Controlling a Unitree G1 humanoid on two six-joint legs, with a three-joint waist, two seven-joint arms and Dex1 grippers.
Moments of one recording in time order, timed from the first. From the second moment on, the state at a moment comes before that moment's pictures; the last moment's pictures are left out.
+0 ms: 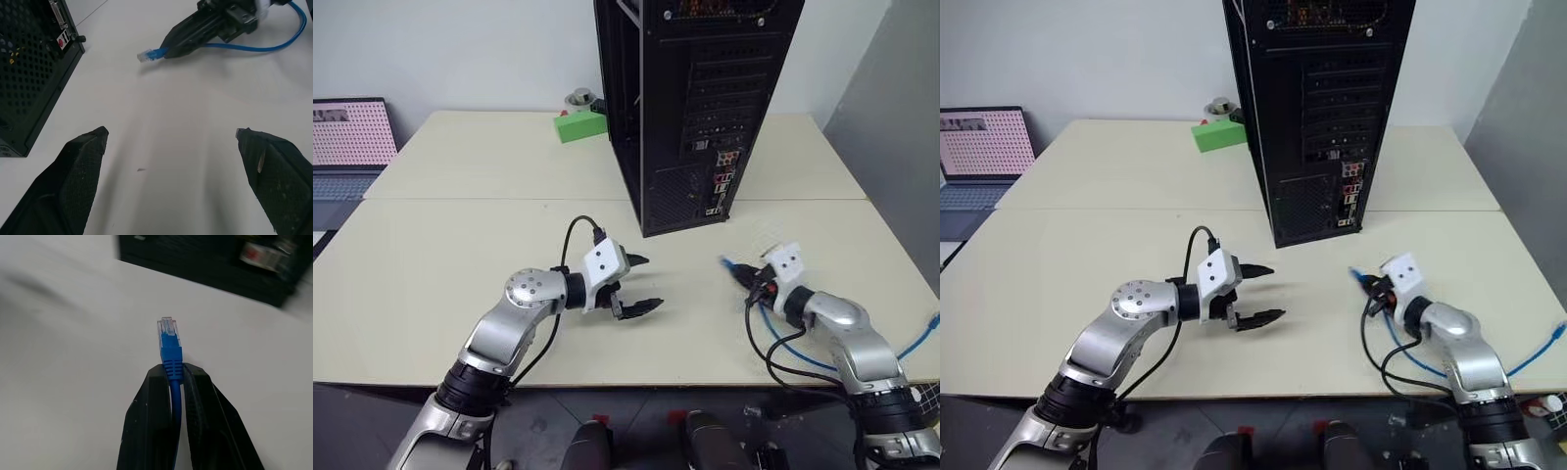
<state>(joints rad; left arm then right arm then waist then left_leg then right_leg) -0.41 0.55 -0.23 -0.14 -0.23 0.36 -0.95 -0.26 -0.56 0.11 -0.14 0.22 0.37 0.74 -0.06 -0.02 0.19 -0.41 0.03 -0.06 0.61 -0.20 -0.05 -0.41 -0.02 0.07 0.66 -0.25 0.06</state>
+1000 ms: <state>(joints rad) -0.45 0.56 -0.28 -0.02 -0.17 0.22 -1.13 -0.44 -0.58 0.38 -0.27 0.18 0.46 0.97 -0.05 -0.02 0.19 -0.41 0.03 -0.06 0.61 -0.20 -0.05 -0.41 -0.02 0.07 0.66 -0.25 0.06</state>
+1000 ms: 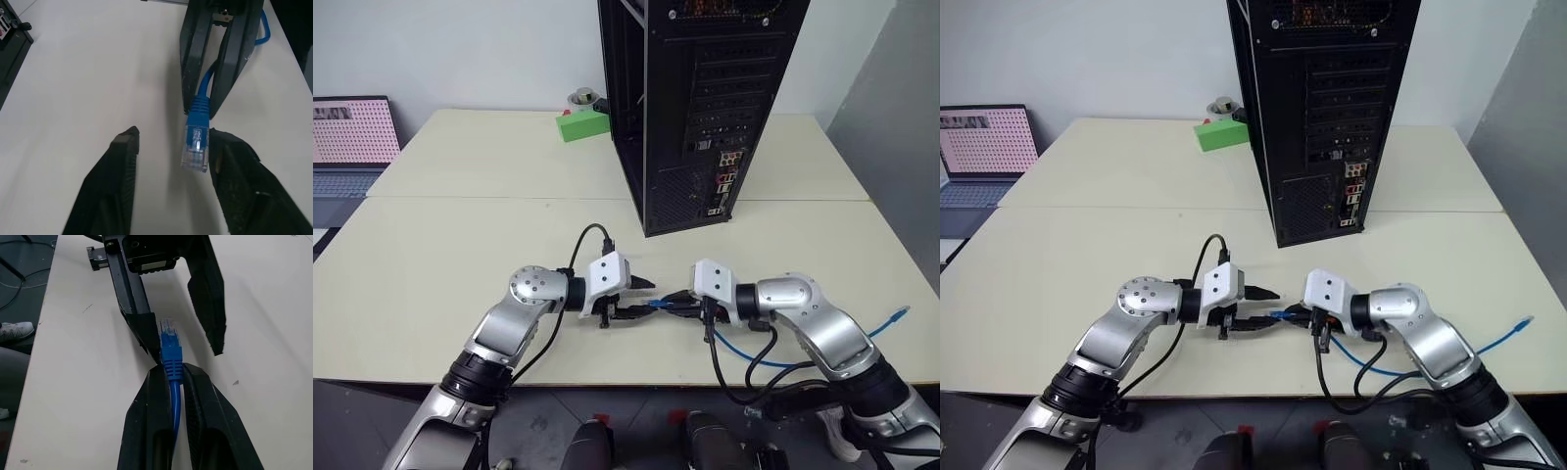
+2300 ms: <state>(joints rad) -0.44 0.57 -0.29 0.37 0.37 -0.97 -0.60 -0.35 -0.49 0.05 -0.28 0.56 0.85 0.88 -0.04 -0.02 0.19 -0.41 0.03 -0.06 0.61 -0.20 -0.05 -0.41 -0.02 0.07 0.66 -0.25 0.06</state>
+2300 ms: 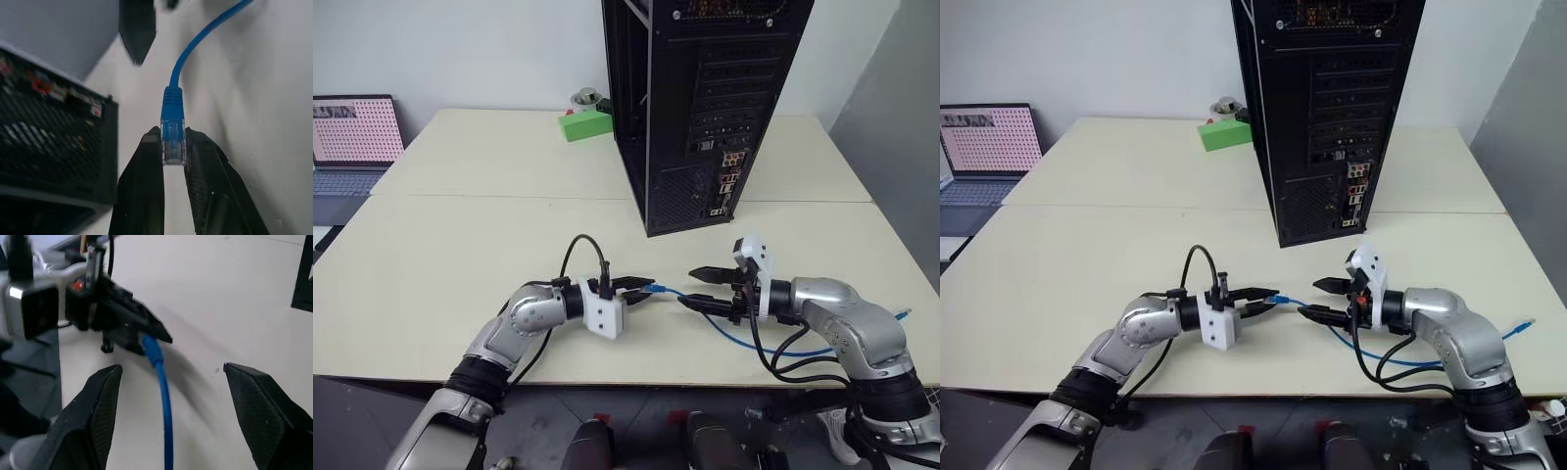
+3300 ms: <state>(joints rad) -0.48 0.59 -0.28 0.46 0.58 -1.14 -0.29 -0.40 -0.39 0.10 -0.26 0.65 0.93 0.80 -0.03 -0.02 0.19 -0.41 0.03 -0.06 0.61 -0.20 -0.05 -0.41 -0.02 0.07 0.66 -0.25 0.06</state>
